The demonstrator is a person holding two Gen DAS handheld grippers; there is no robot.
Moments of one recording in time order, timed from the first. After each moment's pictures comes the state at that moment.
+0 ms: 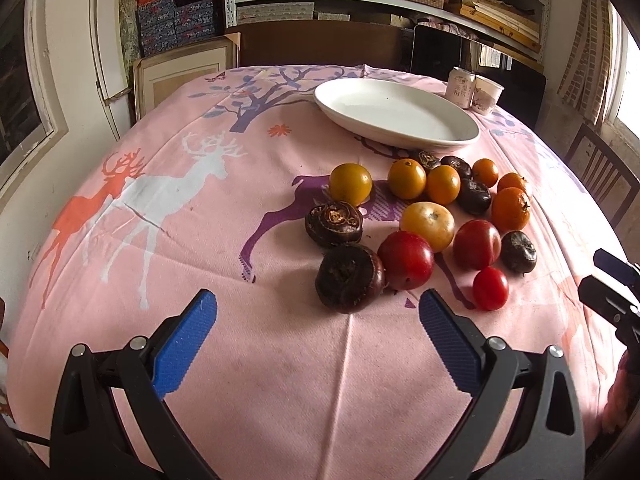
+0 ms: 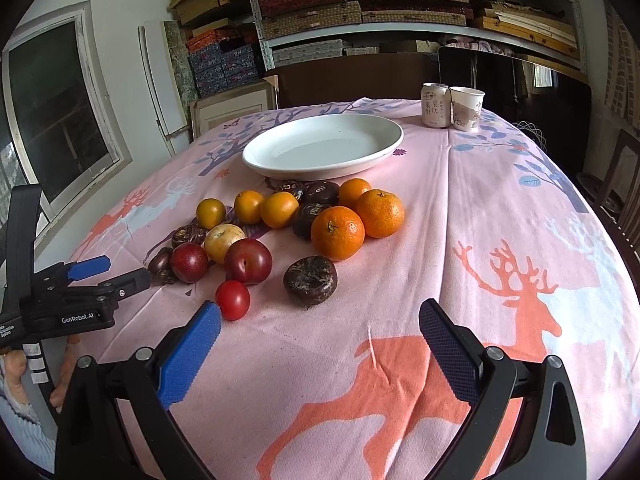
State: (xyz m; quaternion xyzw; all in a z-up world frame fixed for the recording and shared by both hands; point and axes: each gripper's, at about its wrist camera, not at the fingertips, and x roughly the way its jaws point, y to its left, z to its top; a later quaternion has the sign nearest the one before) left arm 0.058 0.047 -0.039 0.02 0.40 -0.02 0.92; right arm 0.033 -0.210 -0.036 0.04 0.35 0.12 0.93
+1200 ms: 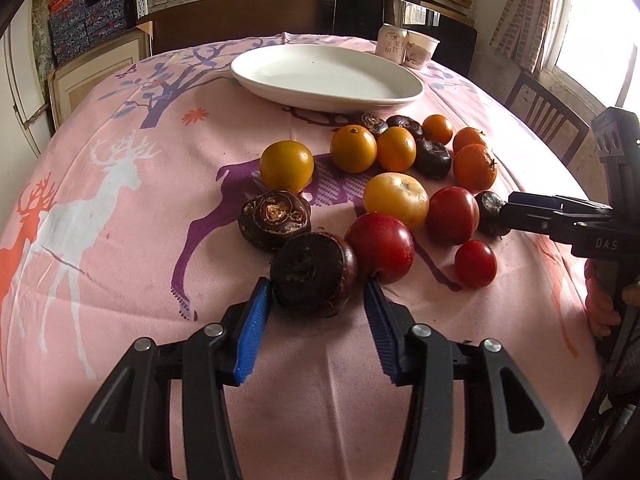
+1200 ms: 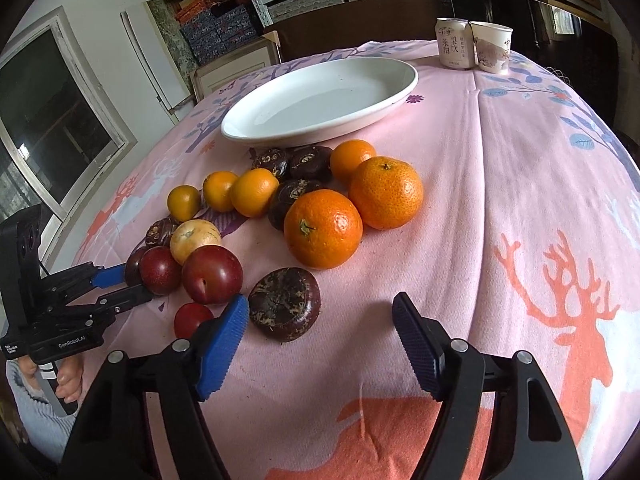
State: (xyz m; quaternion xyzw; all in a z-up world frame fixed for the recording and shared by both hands) left arm 0.098 0.043 -0.061 0.04 0.44 -0.18 0.88; right arm 0.105 -0.216 -0.065 0.08 0.44 0.17 0.88
